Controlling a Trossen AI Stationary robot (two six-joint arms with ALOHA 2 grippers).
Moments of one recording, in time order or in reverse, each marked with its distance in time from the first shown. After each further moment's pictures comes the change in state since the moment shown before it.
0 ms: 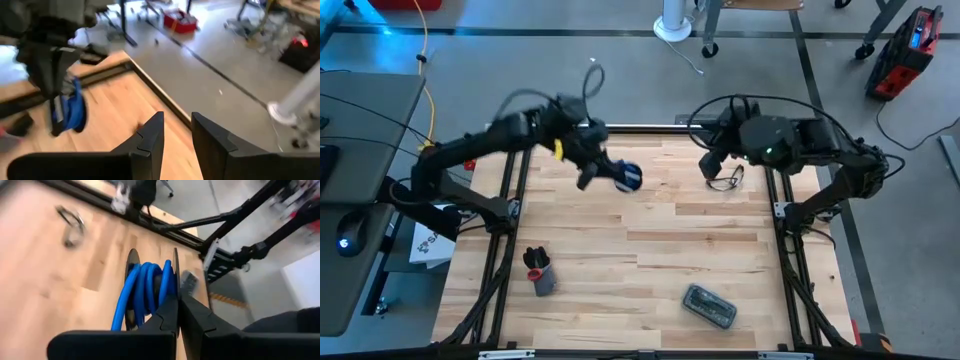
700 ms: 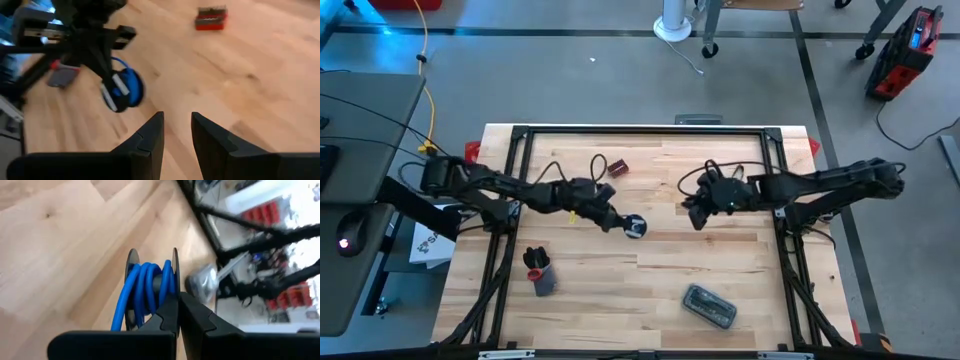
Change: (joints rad) left arm -0.241 0.061 -1.025 1.240 -0.232 -0.715; right arm 0.011 -0.270 -1.081 0.620 -0.388 0.486
